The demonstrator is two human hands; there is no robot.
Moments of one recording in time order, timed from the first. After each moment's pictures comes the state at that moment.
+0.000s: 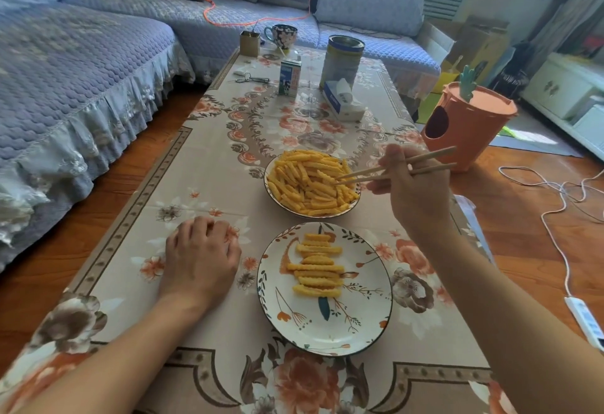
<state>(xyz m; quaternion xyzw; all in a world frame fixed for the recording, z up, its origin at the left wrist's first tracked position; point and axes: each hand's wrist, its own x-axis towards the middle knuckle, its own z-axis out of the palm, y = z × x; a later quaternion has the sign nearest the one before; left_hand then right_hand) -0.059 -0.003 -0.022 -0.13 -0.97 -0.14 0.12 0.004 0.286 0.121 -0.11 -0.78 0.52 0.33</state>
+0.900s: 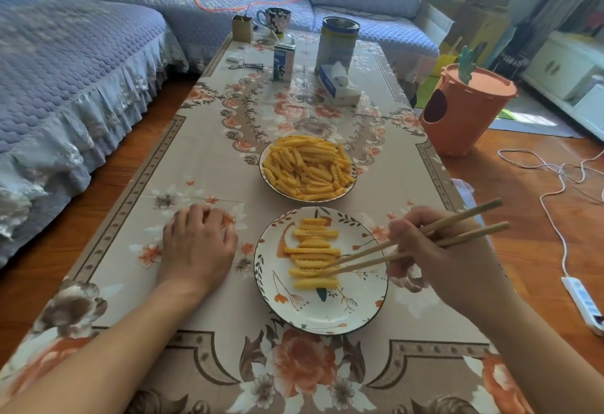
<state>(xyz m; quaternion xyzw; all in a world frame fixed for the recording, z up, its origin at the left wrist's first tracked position) -0.056 -0.002 -0.019 -0.13 -0.98 -0.14 0.10 0.120 0.258 0.133 -0.10 -0.82 0.54 0.16</state>
